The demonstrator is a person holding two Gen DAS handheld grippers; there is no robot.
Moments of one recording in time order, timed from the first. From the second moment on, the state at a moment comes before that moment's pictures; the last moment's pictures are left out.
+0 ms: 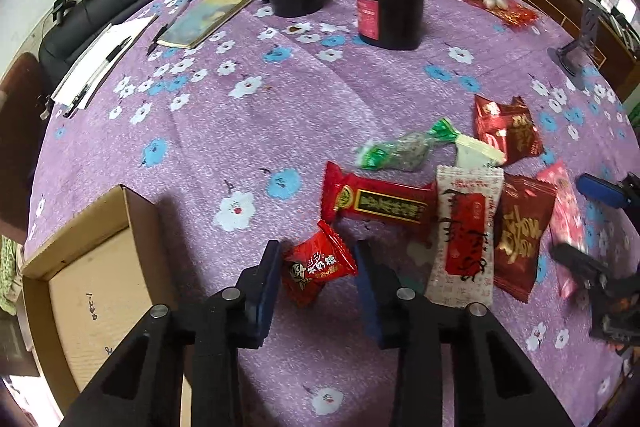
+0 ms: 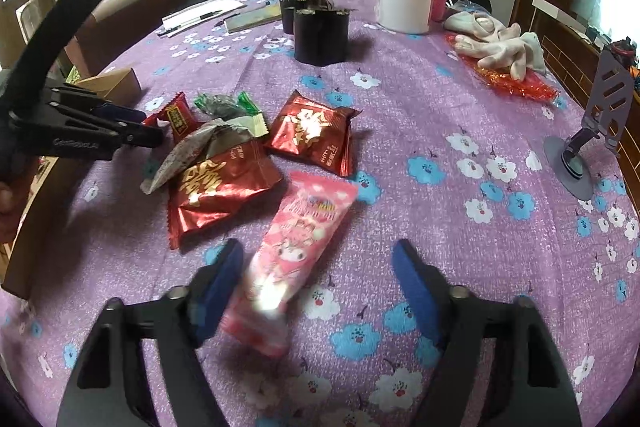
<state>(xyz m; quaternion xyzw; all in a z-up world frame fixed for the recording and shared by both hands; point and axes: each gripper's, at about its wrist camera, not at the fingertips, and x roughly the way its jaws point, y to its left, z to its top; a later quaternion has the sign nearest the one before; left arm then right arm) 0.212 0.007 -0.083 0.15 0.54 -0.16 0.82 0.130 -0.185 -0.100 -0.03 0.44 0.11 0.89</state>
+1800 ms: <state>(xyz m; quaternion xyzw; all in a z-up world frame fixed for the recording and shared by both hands) 0.126 0.118 -0.027 -0.01 0.46 -0.09 0.88 0.106 -0.096 -0.033 -0.01 0.39 0.23 0.89</state>
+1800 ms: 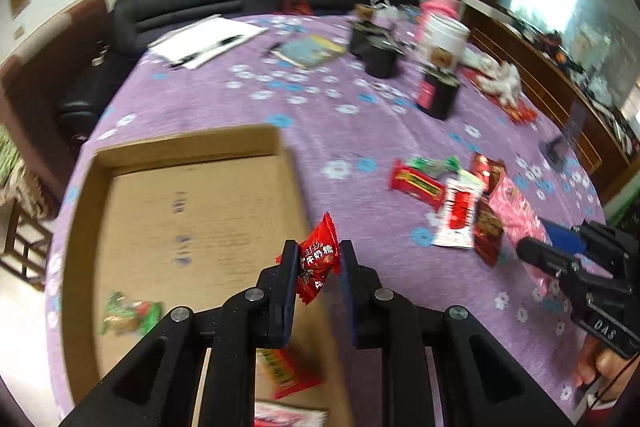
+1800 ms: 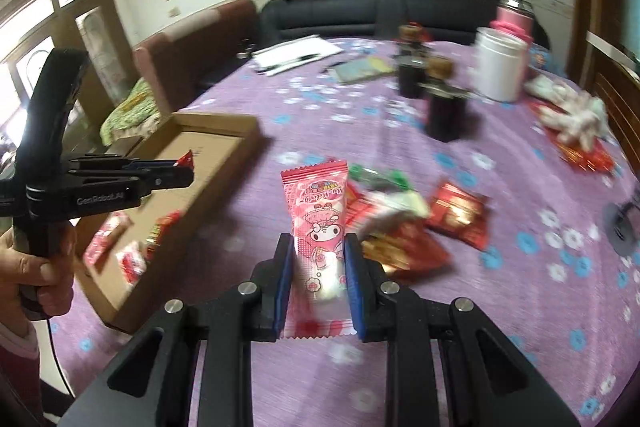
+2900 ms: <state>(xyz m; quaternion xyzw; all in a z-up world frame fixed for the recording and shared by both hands) 0.152 0.234 -0.066 -0.06 0.49 0.04 0.87 0.165 0.091 -0.068 -0.04 0.44 0.34 0.83</state>
